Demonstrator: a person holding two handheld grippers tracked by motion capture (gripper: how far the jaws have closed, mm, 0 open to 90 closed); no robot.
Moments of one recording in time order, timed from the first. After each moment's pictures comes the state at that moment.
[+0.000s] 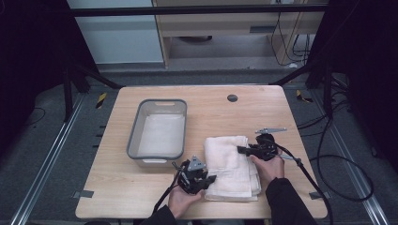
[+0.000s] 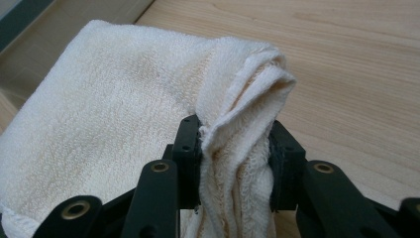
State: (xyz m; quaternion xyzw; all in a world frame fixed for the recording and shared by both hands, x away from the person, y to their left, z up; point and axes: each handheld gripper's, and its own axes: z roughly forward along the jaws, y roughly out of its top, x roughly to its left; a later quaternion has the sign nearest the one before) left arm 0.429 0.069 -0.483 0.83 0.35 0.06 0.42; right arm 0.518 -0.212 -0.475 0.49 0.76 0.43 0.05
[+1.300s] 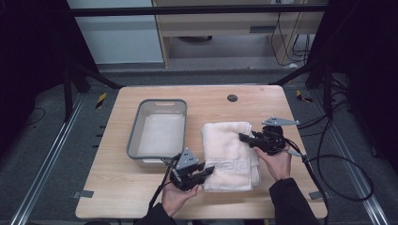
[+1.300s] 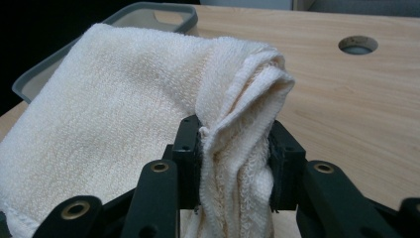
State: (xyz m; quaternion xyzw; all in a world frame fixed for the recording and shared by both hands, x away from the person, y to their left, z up) left arm 0.417 0.085 -0.426 0.80 0.33 0.10 0.49; right arm 0.496 -0.208 -0.401 0.45 0.74 0.49 0.13
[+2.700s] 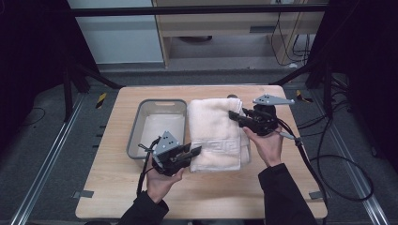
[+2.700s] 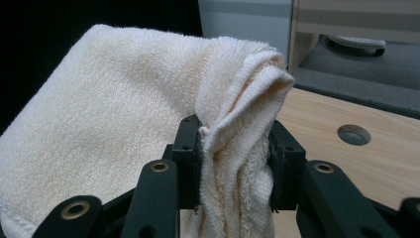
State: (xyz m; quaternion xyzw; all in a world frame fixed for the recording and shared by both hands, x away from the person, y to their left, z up) left arm 0.429 0.124 -0.368 0.77 0.32 0.16 0.53; right arm 0.509 -0.169 -0.329 0.41 0.73 0.52 0.19
